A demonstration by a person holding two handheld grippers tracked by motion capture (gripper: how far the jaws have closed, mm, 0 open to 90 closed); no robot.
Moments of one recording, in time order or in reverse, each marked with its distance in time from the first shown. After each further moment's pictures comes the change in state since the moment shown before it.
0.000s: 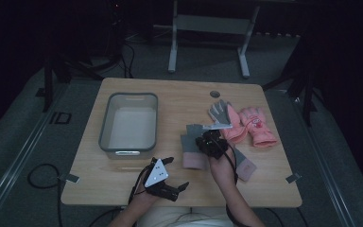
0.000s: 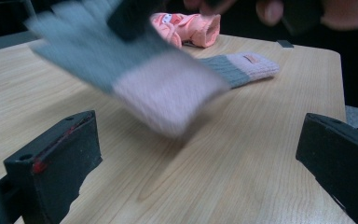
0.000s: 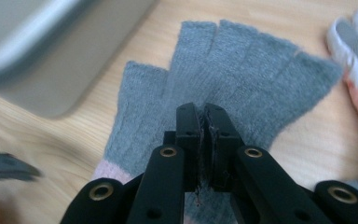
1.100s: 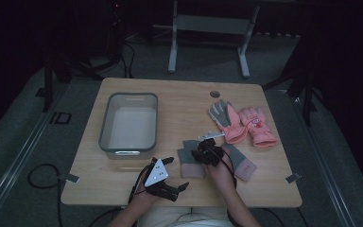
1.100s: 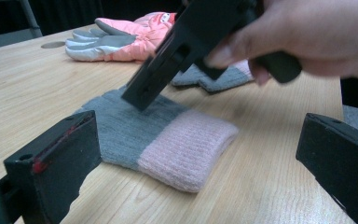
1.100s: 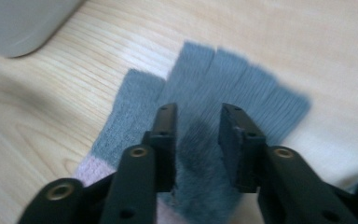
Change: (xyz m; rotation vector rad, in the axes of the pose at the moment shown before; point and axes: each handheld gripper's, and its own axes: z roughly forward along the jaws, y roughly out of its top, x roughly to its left) left arm 0.001 0.000 0.000 0.005 -0.008 0.001; right arm -0.008 -0.027 0.032 0.087 0.047 -0.092
